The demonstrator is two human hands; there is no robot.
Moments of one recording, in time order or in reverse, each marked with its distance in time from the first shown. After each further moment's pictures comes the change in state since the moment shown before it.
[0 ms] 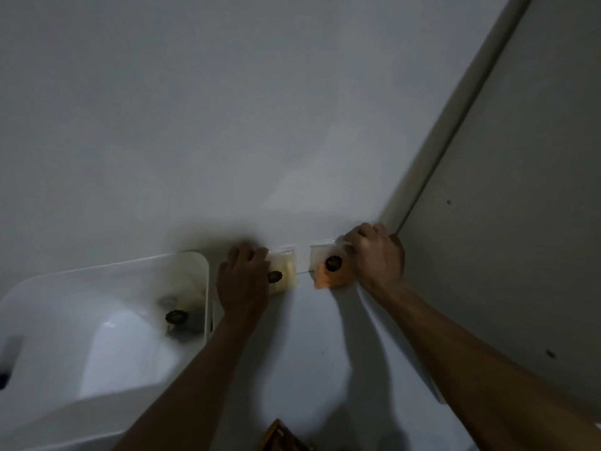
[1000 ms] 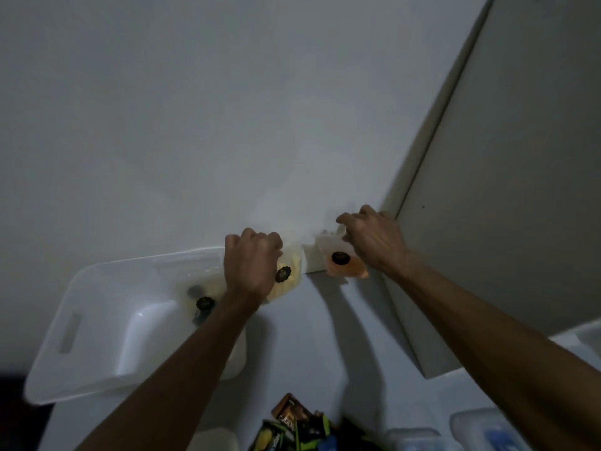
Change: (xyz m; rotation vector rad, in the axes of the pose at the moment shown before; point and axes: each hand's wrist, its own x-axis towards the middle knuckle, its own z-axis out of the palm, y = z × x) left_hand -0.012 0.007 -0.106 -0.022 0.099 0.130; right_hand -0.001 -0.022 -0.115 -0.096 -0.126 -0.282
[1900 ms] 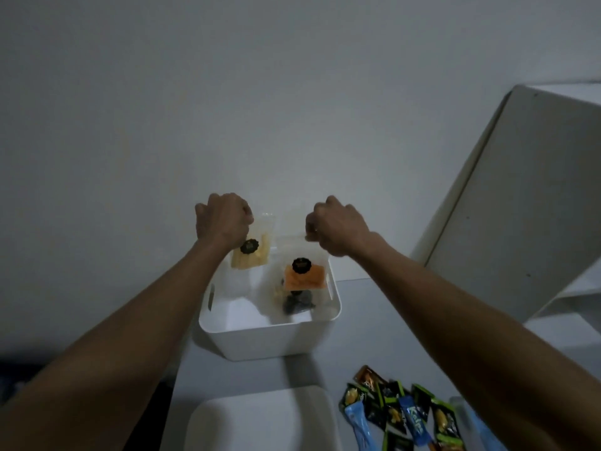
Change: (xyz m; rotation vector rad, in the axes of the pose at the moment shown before) left_hand -0.061 -0.203 -0.216 -0.058 -0.021 -0.282; right_hand -0.020 -0.282 -0.155 0.086 0.037 -0.123
